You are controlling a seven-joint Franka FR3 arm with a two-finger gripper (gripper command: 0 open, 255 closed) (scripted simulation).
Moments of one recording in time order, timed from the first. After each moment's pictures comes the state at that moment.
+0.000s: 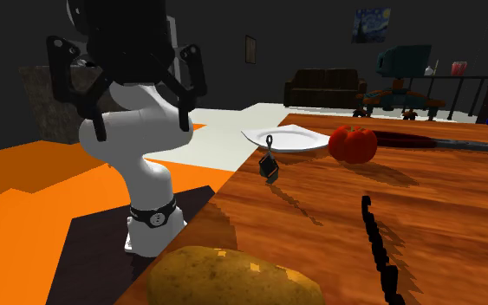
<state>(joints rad) 0.00 -0.78 -0.03 -2.42 -0.02 1.59 0.00</state>
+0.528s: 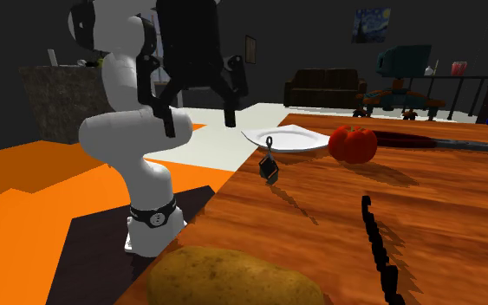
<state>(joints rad) 0.09 -0.95 0.08 -2.57 0.09 1.72 0.06</state>
